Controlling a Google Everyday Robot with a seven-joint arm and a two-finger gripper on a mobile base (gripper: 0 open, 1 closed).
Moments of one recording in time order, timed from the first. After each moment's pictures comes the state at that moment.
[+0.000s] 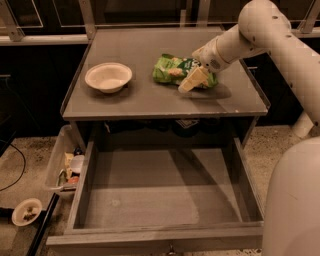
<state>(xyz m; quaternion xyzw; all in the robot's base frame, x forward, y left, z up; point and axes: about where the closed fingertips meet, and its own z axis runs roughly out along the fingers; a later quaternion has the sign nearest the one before) 0.754 -0.127 0.858 -0.54 0.74 0.11 0.38</state>
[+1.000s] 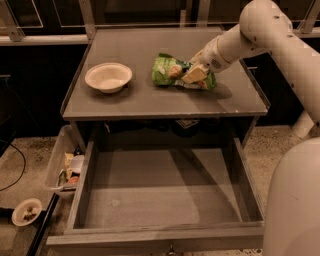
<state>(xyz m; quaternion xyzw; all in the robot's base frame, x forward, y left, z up) 0.754 -0.126 0.857 -0.54 0.74 0.11 0.38</state>
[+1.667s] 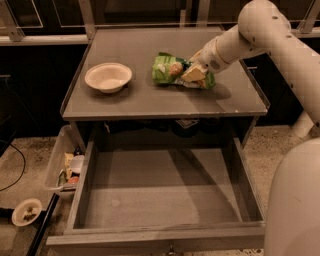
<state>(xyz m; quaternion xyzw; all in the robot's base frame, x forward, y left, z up) 0.751 -0.122 0.855 -0.55 0.74 0.11 0.37</state>
